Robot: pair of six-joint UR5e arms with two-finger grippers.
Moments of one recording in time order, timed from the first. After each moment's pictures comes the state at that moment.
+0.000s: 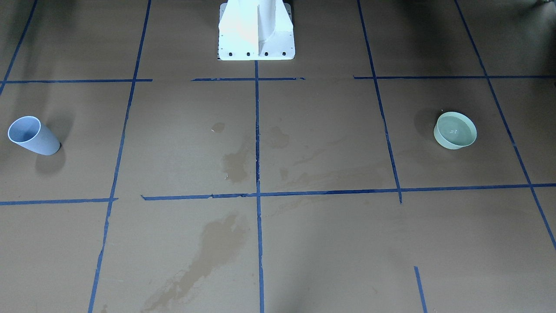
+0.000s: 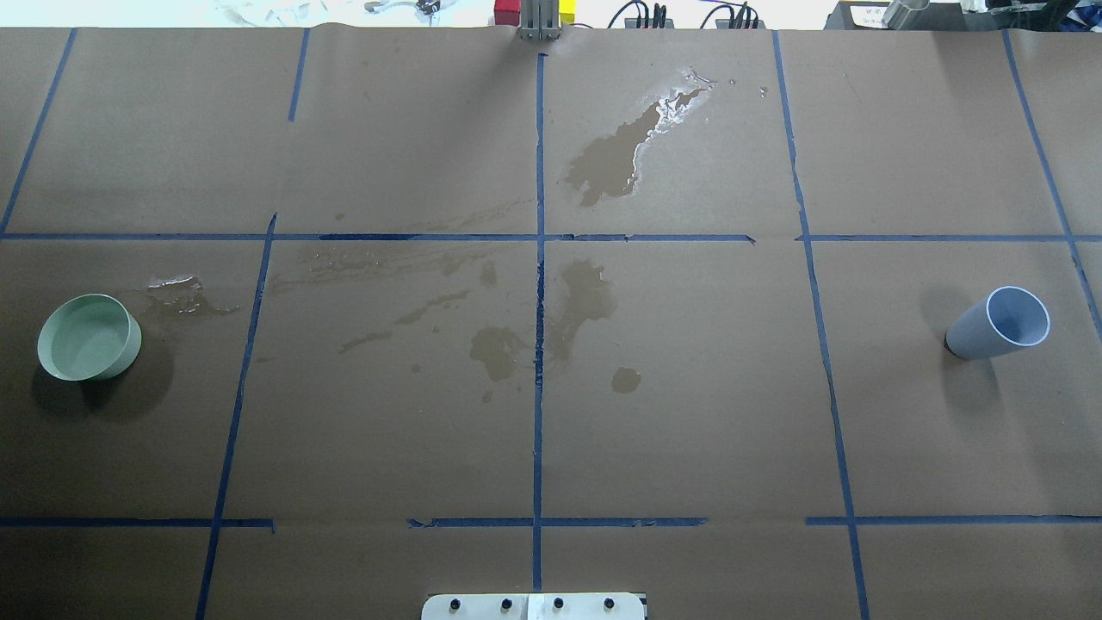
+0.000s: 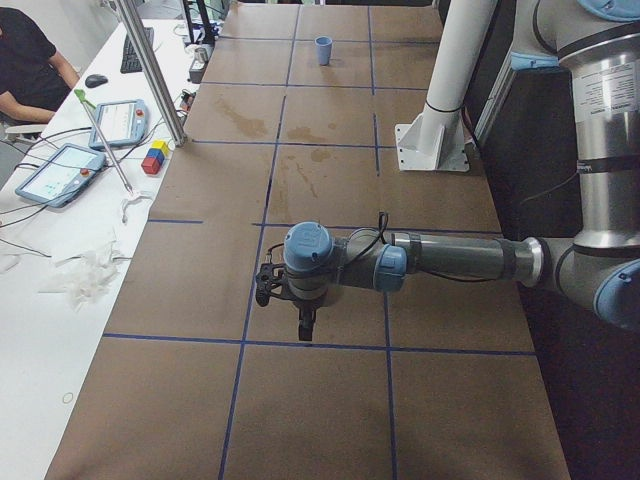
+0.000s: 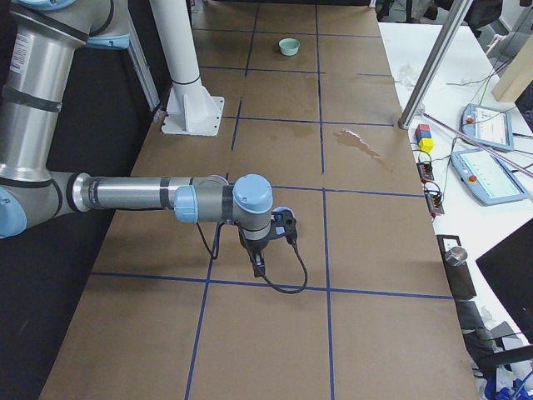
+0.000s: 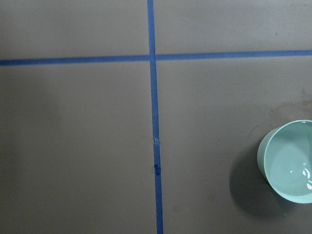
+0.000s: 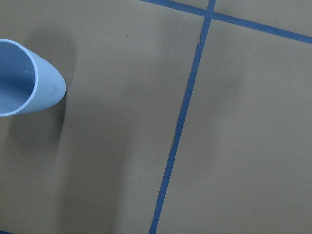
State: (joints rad) left arm -1.54 -1.36 -1.80 -1.64 -2.41 -0.06; right arm 1.51 -1.89 1.92 -1.56 2.33 -0.16
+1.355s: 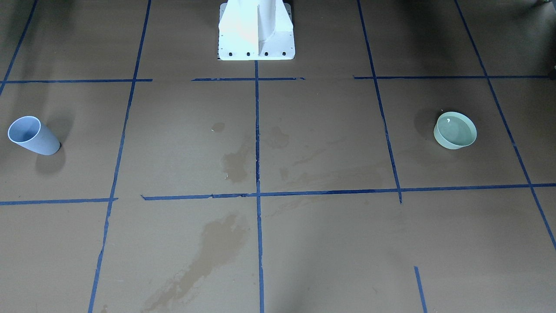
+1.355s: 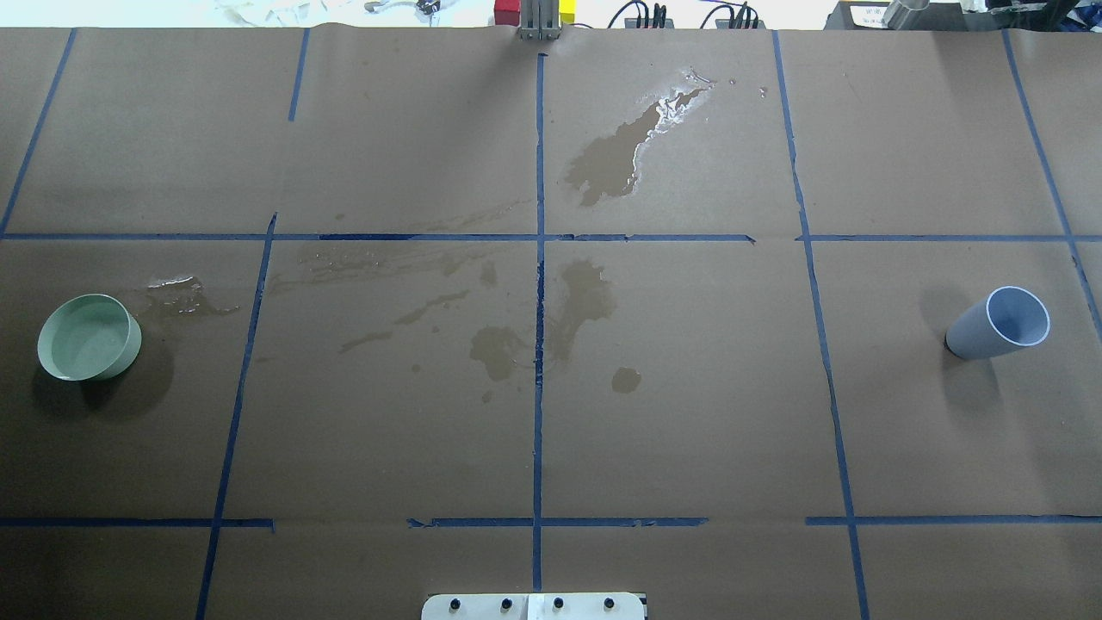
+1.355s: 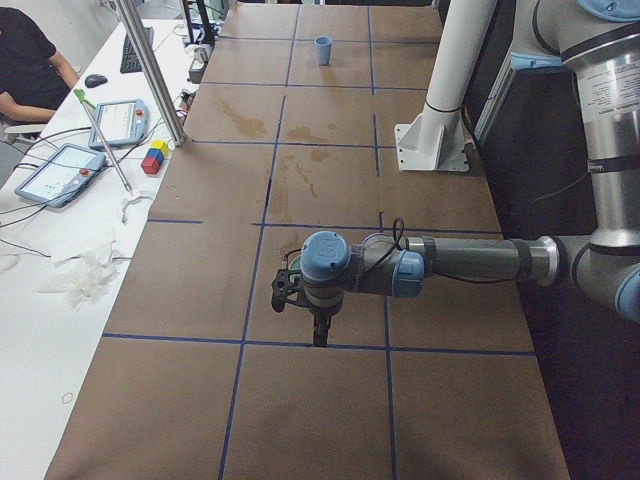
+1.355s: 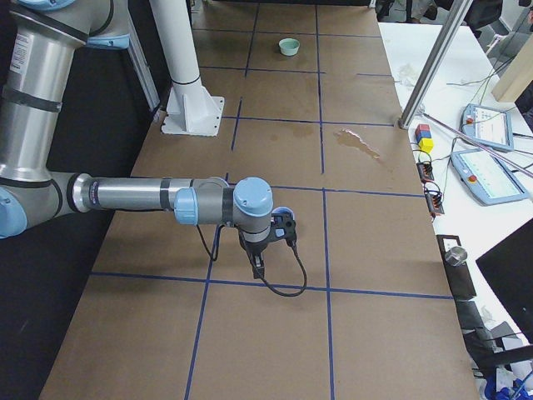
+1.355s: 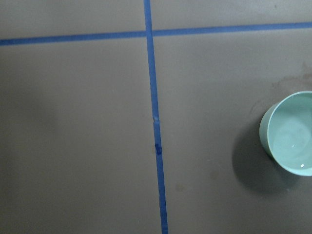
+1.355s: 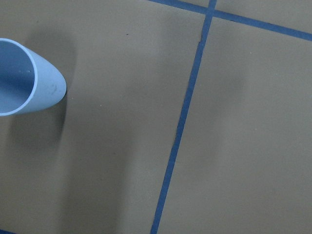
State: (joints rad) left arm -1.54 -1.29 -1.84 -1.65 -2.42 0.00; right arm 1.51 -1.89 1.92 -1.56 2.33 -0.17
